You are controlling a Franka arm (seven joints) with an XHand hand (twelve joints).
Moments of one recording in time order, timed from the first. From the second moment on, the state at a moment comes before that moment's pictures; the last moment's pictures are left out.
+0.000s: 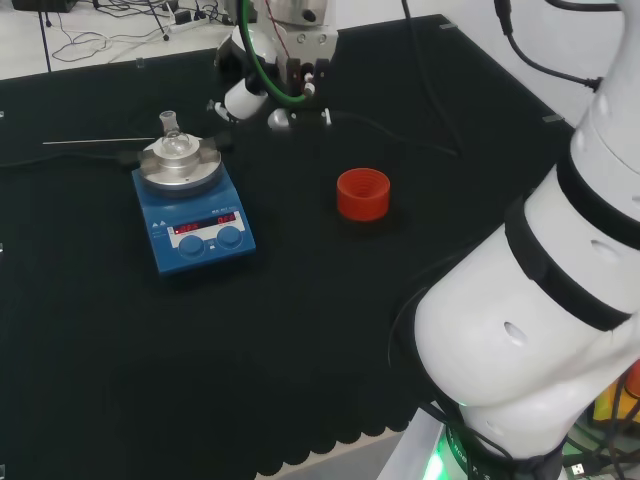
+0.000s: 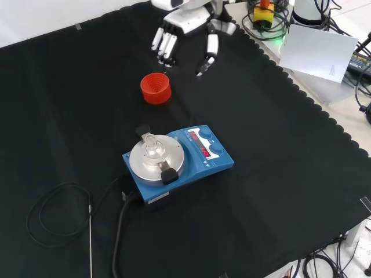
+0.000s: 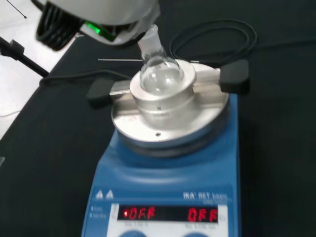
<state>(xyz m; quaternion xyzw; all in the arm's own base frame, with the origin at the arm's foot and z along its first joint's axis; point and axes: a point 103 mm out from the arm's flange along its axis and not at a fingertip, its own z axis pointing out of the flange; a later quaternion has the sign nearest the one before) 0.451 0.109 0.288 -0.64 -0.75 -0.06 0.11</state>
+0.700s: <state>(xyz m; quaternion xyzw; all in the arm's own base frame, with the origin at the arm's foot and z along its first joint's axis) 0.388 0.111 0.276 -0.64 -0.76 0.03 0.09</state>
